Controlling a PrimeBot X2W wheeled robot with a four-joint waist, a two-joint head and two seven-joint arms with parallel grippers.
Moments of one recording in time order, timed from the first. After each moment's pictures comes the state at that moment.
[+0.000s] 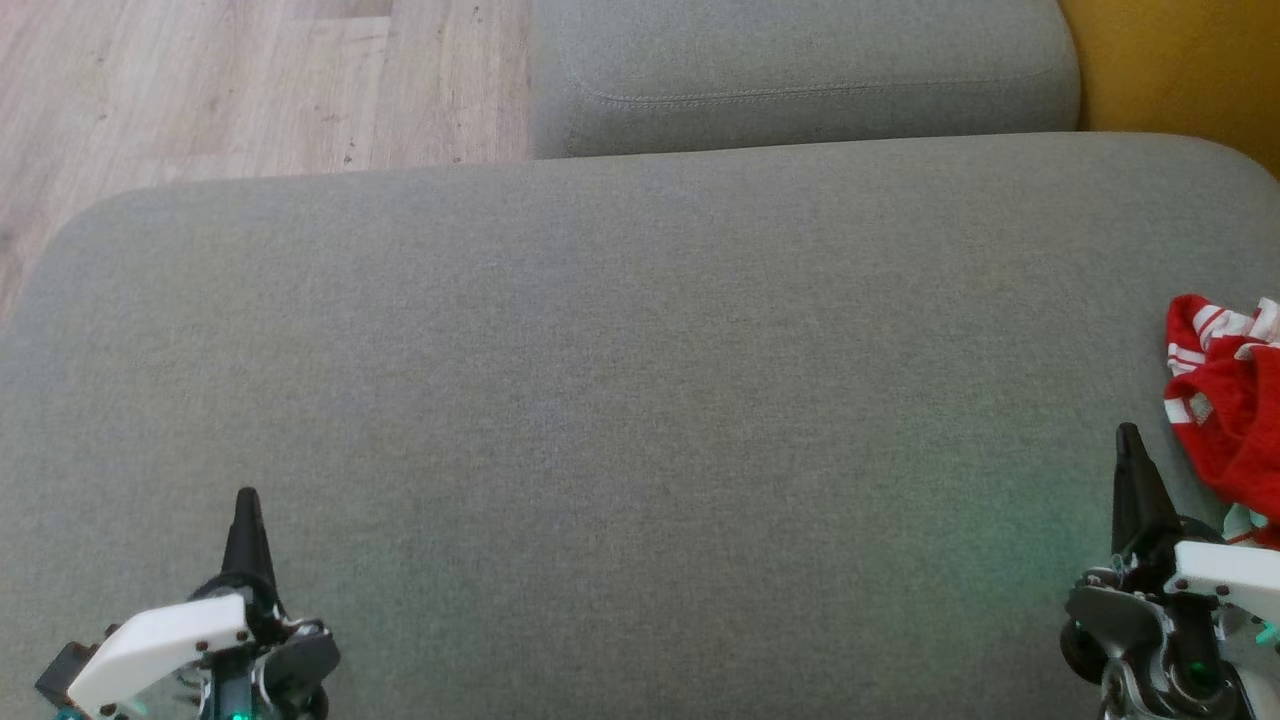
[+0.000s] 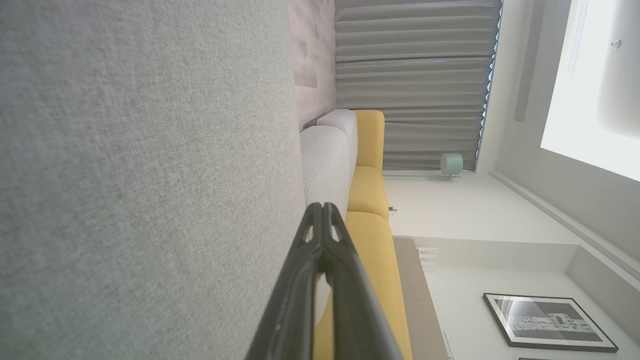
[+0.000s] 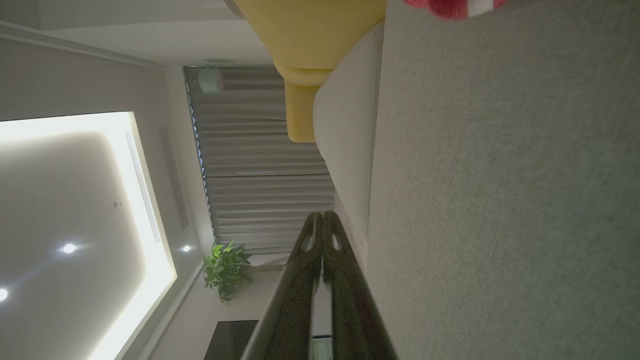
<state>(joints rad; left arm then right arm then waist) -0.06 0.04 0.07 0.28 -1.60 -0.12 0.11 -0.06 -0.04 -0.13 0.28 1.60 0.13 0.11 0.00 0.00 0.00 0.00</state>
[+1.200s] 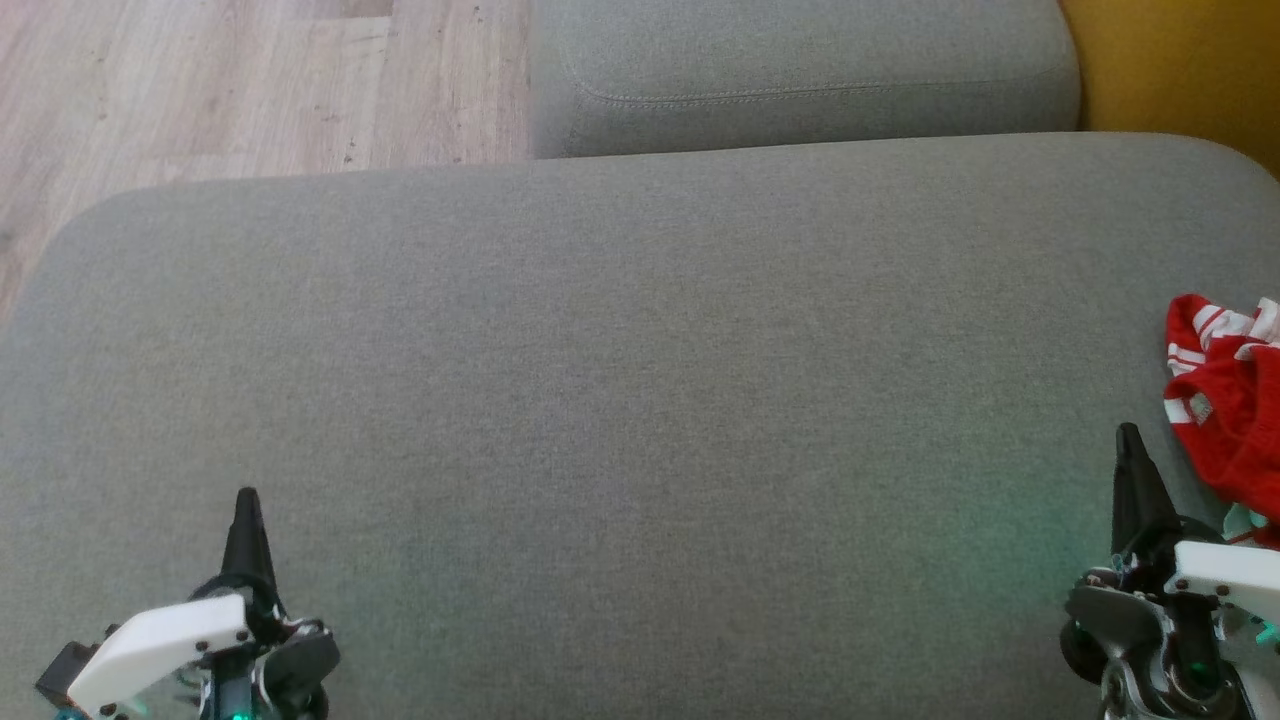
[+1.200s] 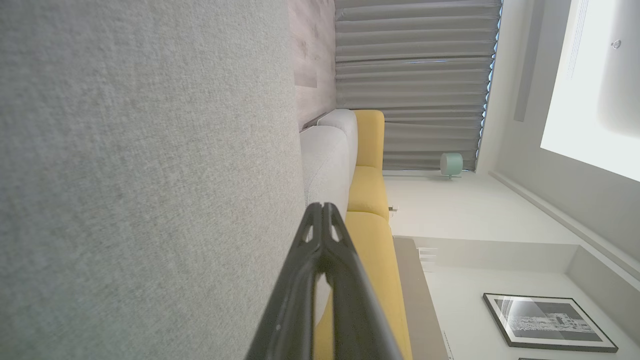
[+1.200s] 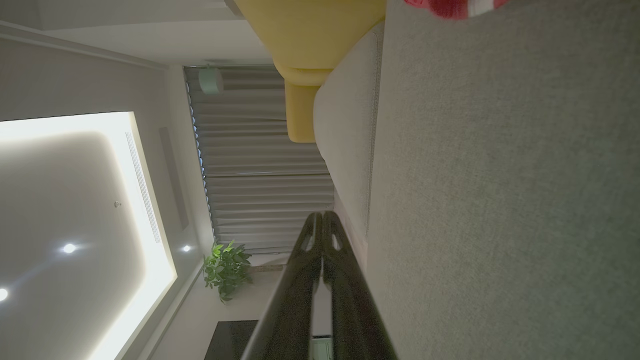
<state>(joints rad) -0.06 0.04 0.07 0.28 -1.60 -0.12 0.11 -0.06 -0.04 -0.13 0.28 1.60 0.13 0.11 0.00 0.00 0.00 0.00</state>
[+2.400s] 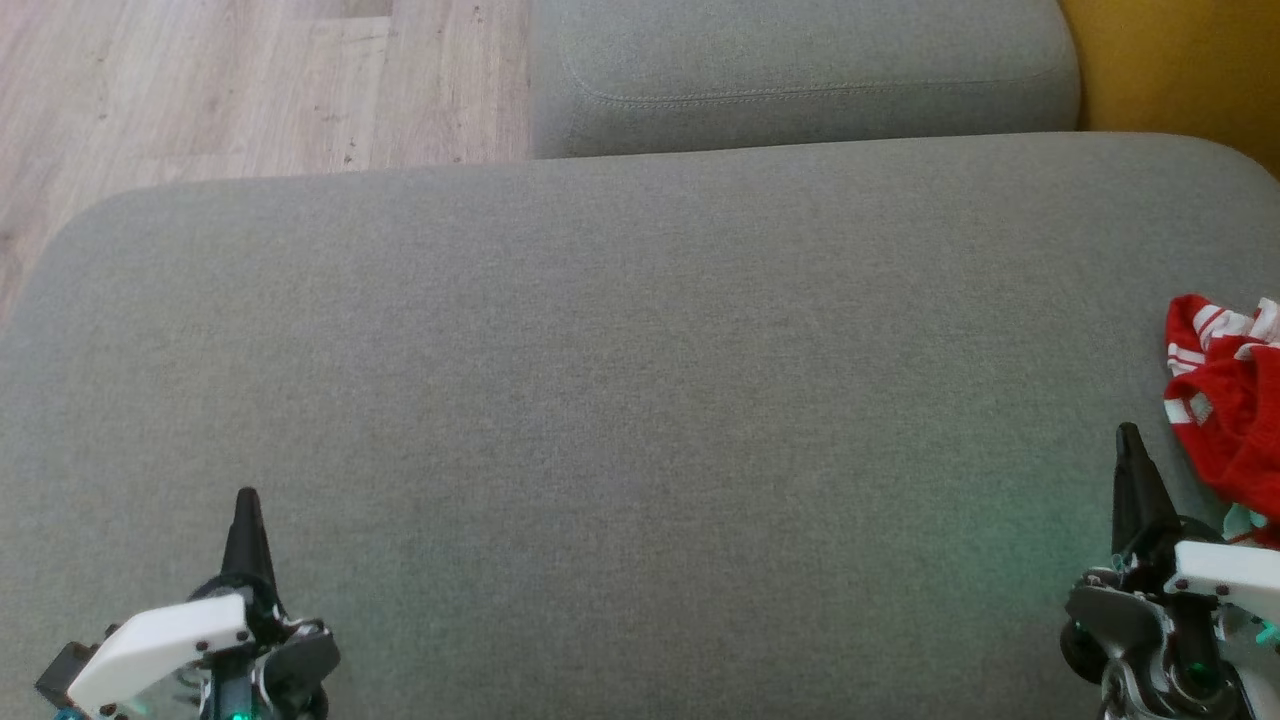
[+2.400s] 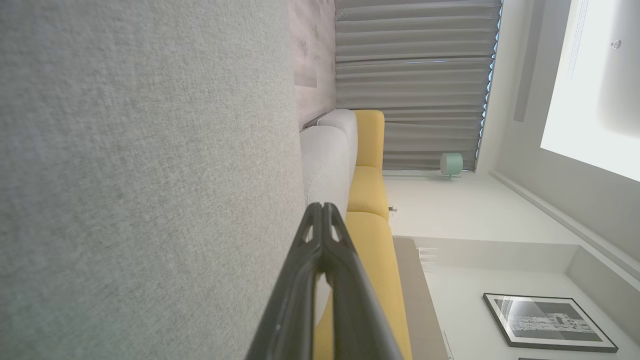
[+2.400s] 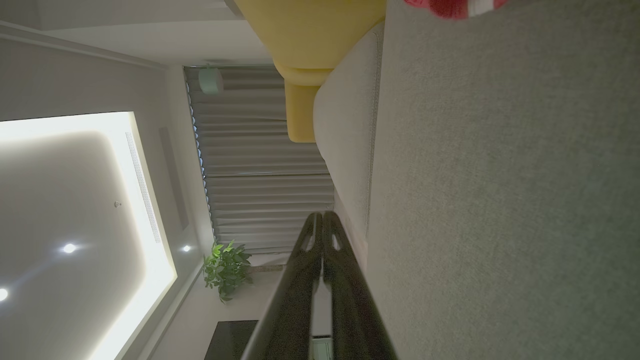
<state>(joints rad) -0.06 0.04 0.07 0.28 -1.60 -0.12 0.11 -0.06 -0.04 -0.13 0.28 1.60 0.13 0.11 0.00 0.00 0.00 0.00</state>
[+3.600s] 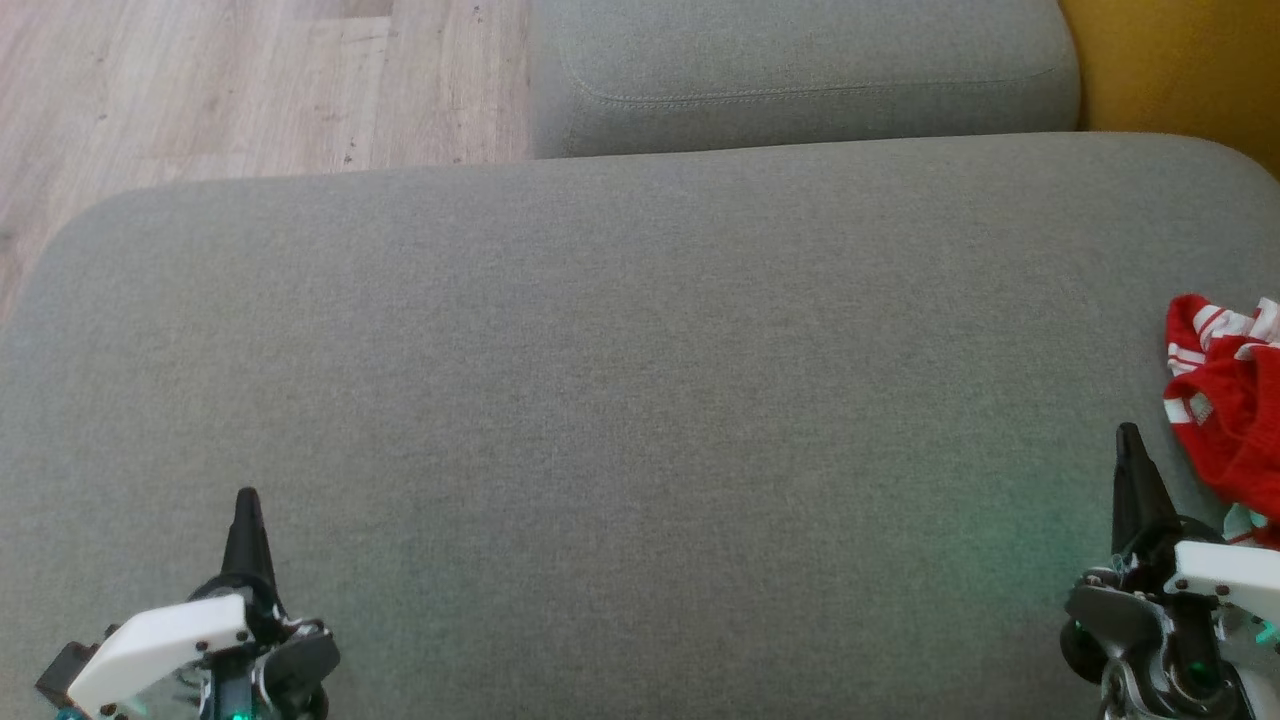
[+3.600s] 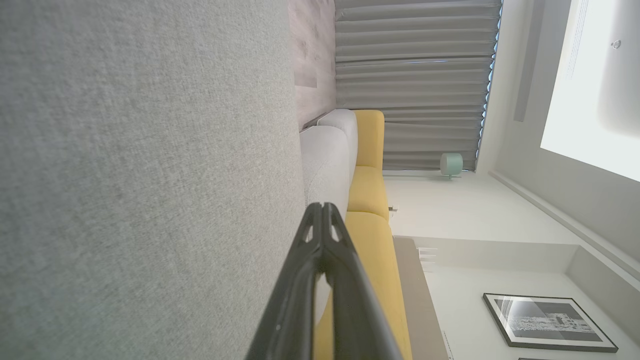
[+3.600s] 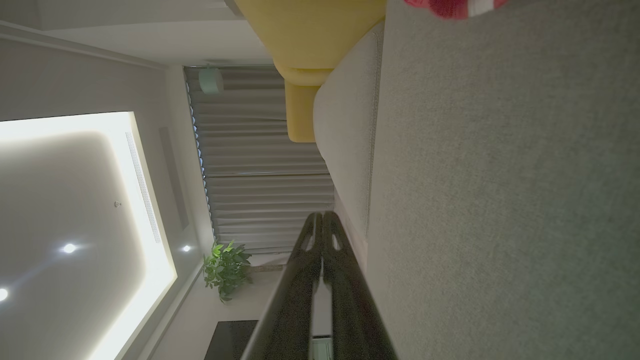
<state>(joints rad) -0.06 0.04 0.07 0.28 -1.60 -0.12 0.11 -0.06 -0.04 -0.13 0.28 1.60 0.13 0.11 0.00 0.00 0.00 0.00</state>
